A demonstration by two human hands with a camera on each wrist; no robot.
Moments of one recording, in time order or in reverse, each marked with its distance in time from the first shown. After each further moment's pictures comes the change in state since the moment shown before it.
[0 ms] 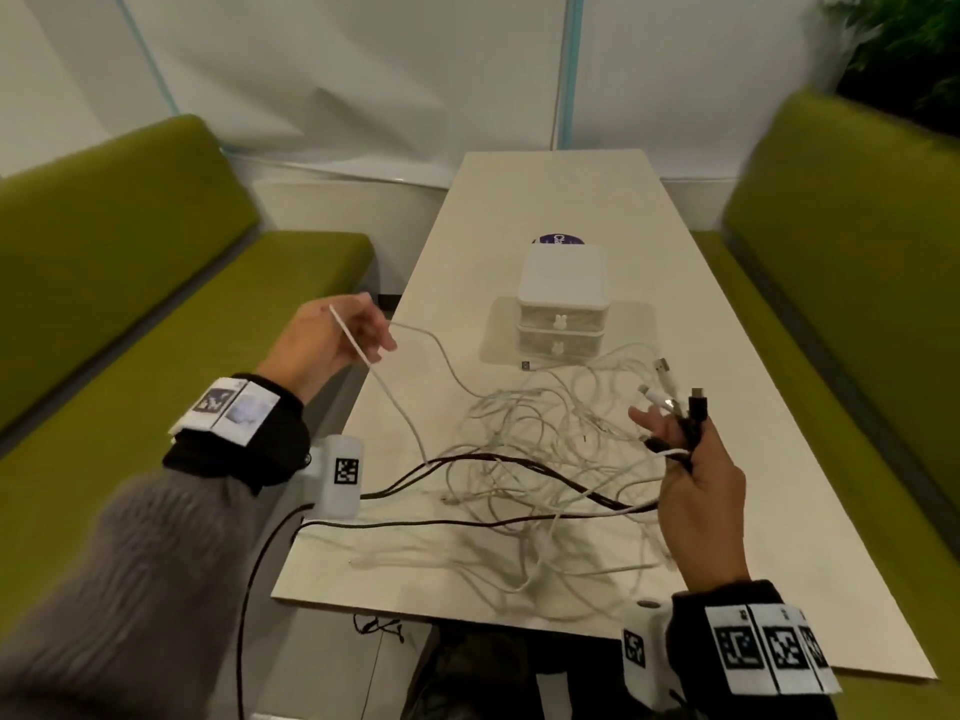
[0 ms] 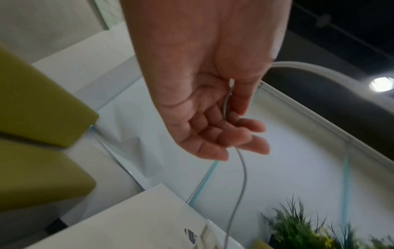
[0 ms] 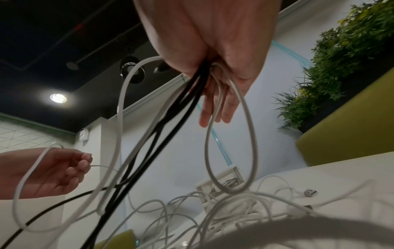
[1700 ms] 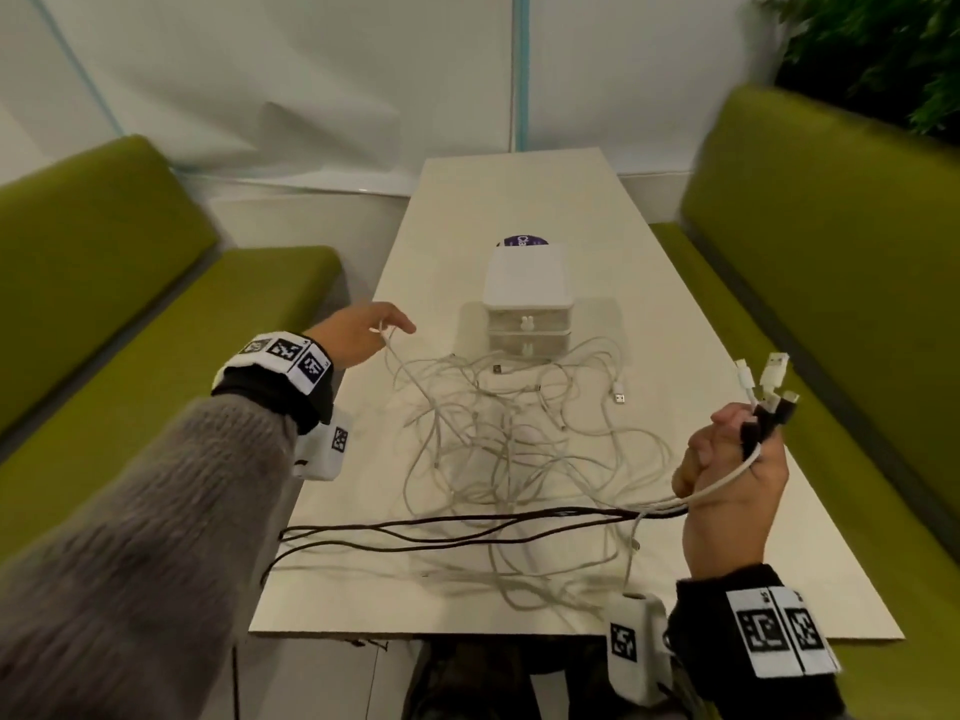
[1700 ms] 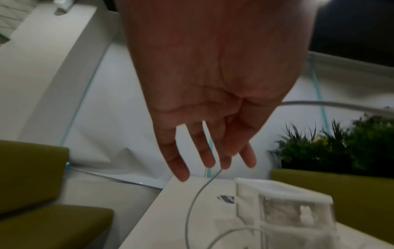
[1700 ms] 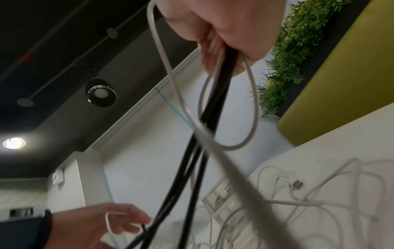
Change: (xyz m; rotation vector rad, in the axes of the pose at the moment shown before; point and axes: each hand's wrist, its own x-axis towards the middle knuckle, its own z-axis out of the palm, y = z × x) left_hand 0.082 -0.020 0.019 0.929 -0.325 0.061; right_hand 0.005 -0.004 -0.022 0.673 0.361 0.074
